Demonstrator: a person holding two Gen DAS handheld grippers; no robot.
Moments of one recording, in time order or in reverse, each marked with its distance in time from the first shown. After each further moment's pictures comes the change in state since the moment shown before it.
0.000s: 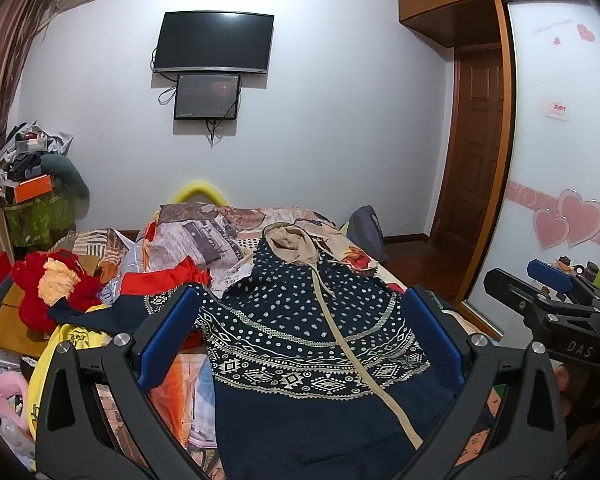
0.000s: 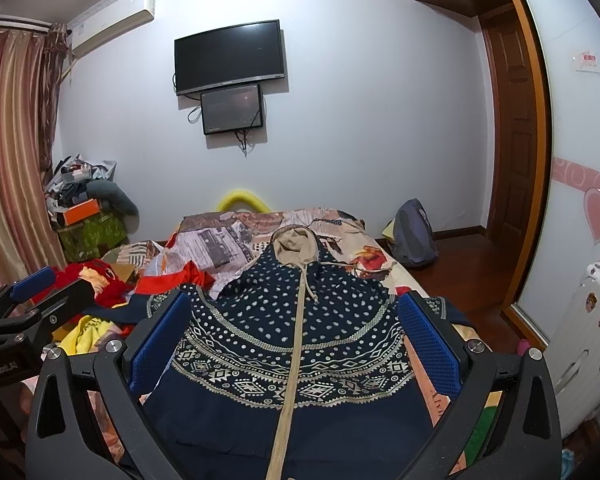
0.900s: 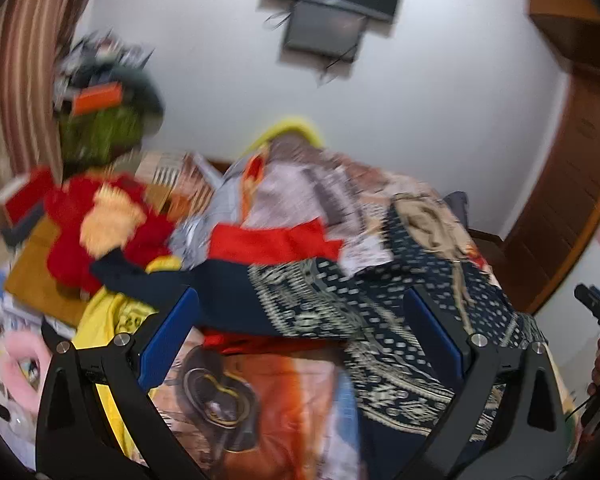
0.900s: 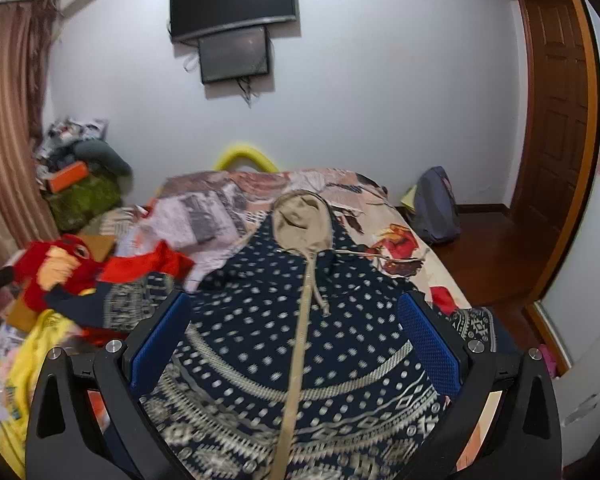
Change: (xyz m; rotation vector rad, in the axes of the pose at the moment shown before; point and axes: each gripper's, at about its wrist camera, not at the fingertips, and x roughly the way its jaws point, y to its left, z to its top) left arm 0.134 0.247 -0.007 -0.287 0.225 0.237; right arm 0.170 -0.005 0.026 -0.050 0.184 0.023
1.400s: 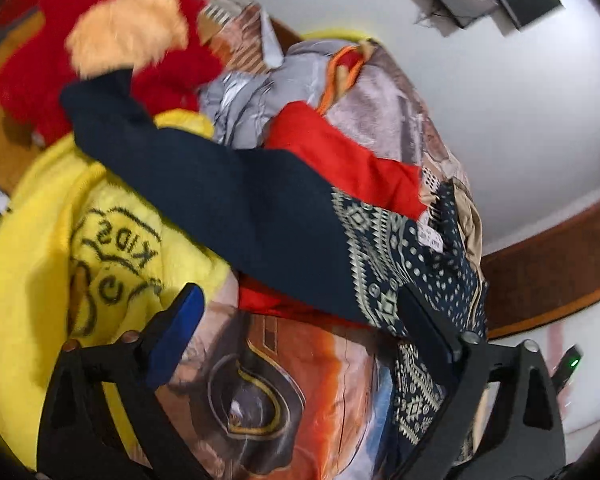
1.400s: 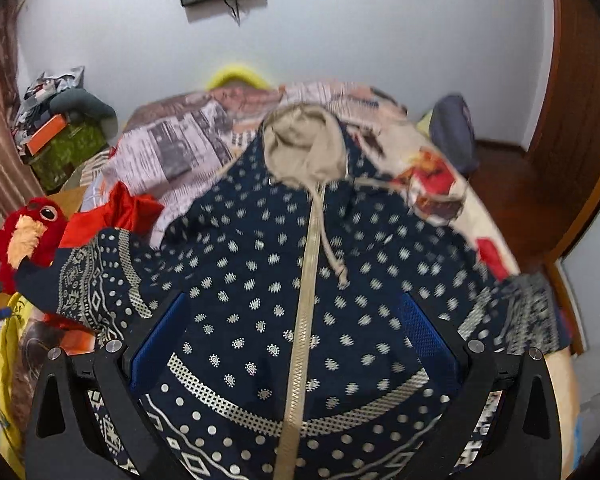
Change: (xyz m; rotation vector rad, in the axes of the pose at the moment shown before) left arm 0.139 0.143 -0.035 -0.472 0.364 -0.139; right arm 0.134 -0.010 -0.012 0.040 0.302 0.053
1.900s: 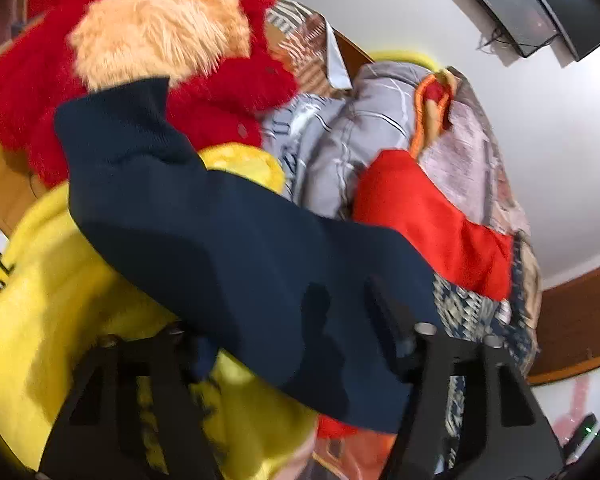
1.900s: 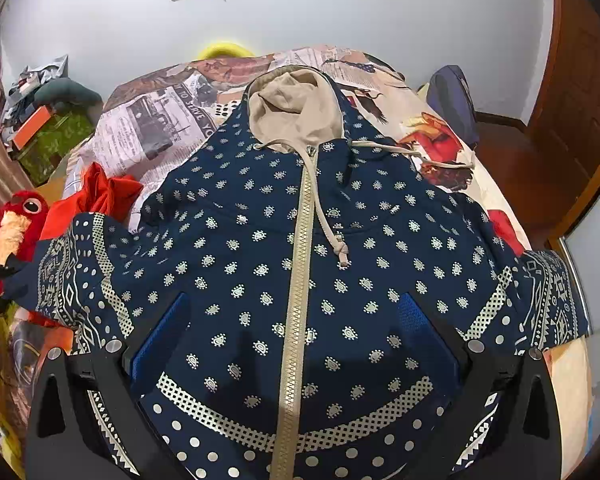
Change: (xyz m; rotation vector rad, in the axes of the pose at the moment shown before) left arm 0.058 0.035 0.056 -0.065 -0.100 0.187; right arm 0.033 -0.007 -0.003 0.021 0.075 -0.023
